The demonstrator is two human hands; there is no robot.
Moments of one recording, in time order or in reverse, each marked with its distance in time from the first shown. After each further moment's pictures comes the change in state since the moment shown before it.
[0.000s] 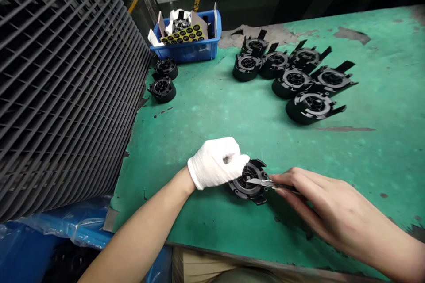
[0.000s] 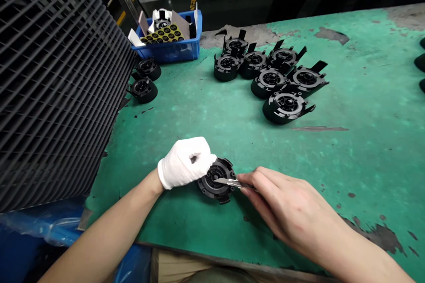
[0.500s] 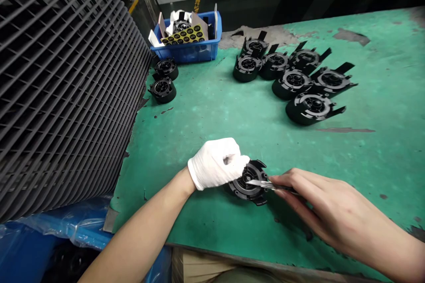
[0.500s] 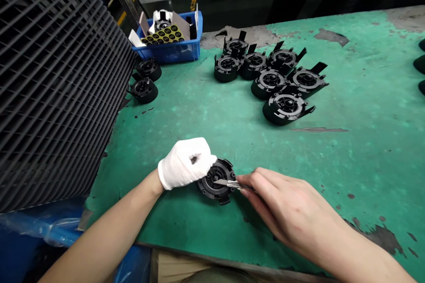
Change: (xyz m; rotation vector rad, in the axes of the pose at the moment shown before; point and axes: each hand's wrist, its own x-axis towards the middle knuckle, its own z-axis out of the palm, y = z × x) left_hand 0.002 0.001 -0.002 0.003 0.009 0.044; right_hand 0.008 -0.002 -0.004 -0.054 -0.022 -0.045
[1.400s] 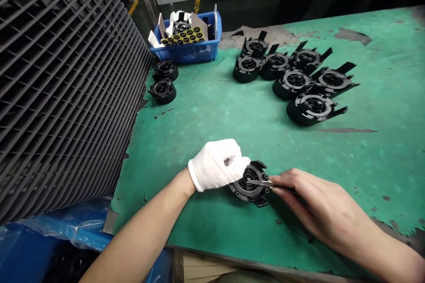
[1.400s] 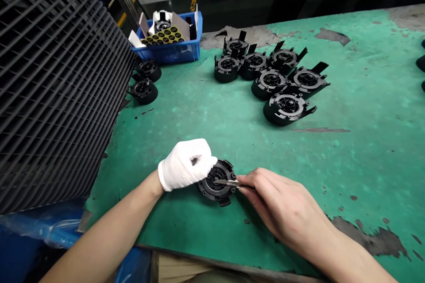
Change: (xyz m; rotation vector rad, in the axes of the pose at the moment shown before) left_hand 0.001 -0.001 -0.002 0.024 -0.059 -0.033; right_hand -0.011 0.006 0.021 0.047 0.104 0.042
